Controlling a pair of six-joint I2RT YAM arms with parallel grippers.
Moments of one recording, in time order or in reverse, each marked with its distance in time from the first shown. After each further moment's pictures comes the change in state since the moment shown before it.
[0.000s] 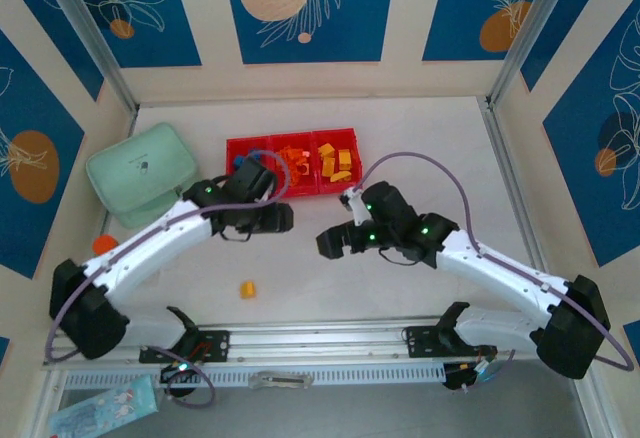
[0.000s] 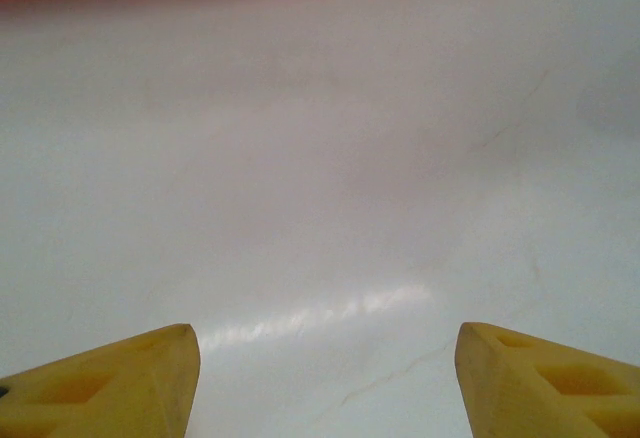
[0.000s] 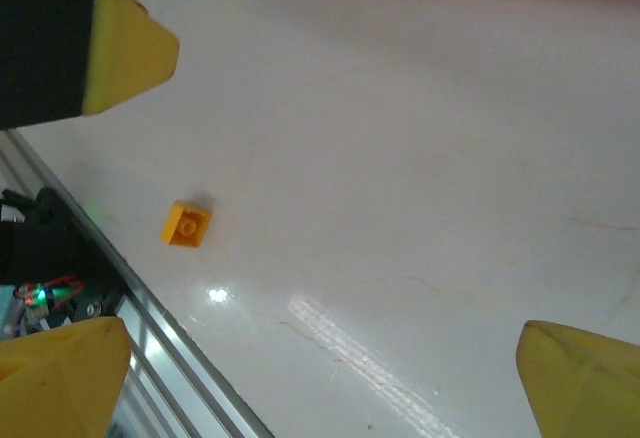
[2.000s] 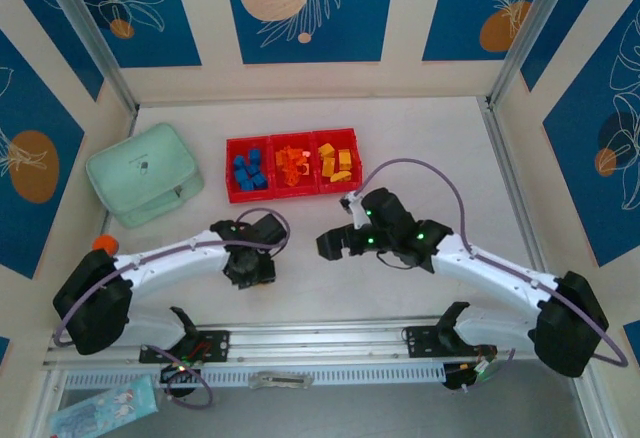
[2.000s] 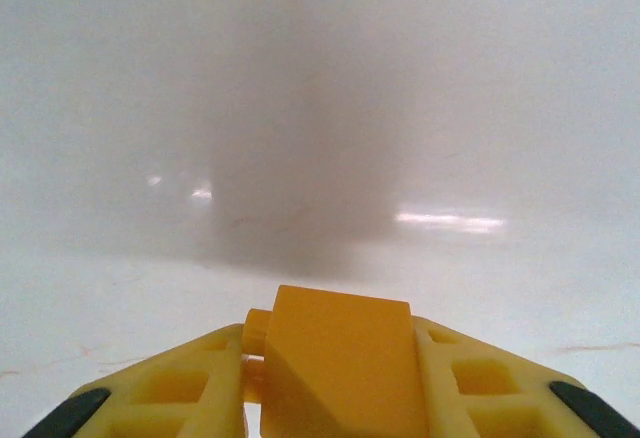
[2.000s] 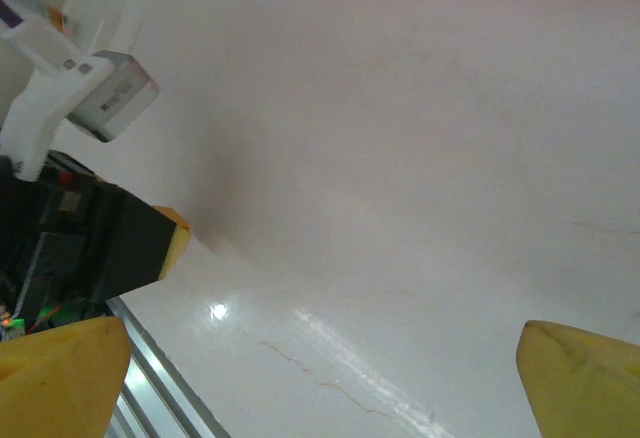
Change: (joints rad) left arm -0.150 0.051 -0.303 0.028 -0.029 -0.357; right arm -0.055 -0.011 -0.095 0.116 -0.005 0.026
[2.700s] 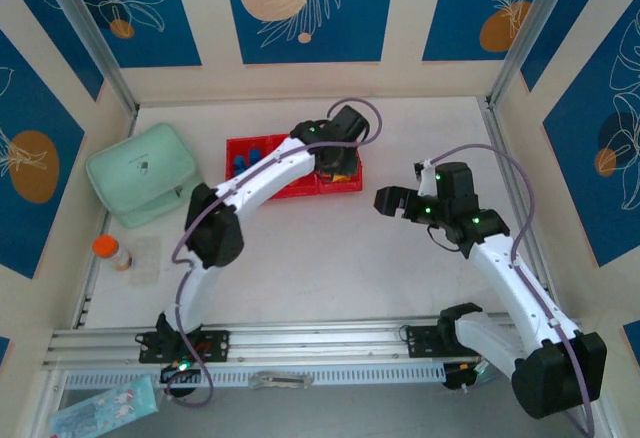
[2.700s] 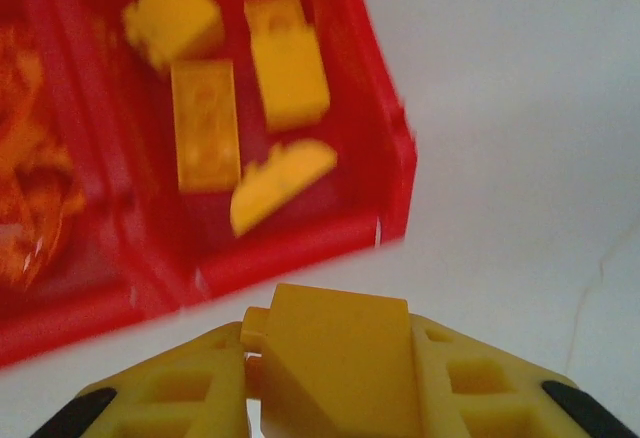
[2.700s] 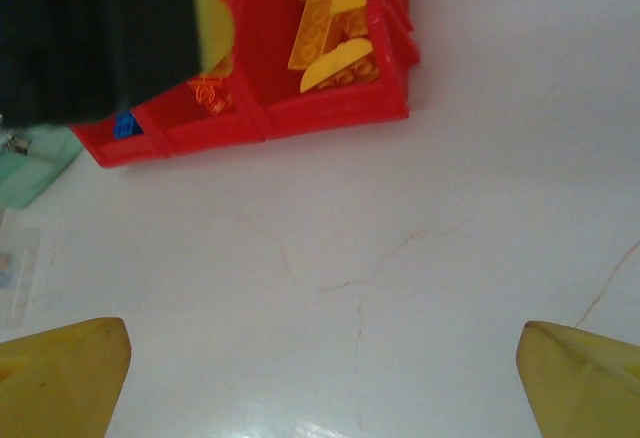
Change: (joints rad) left arm 0.077 0.897 1.403 -0.108 -0.161 0.454; right arm -0.534 -0.145 0.072 -0.214 -0.100 -0.041
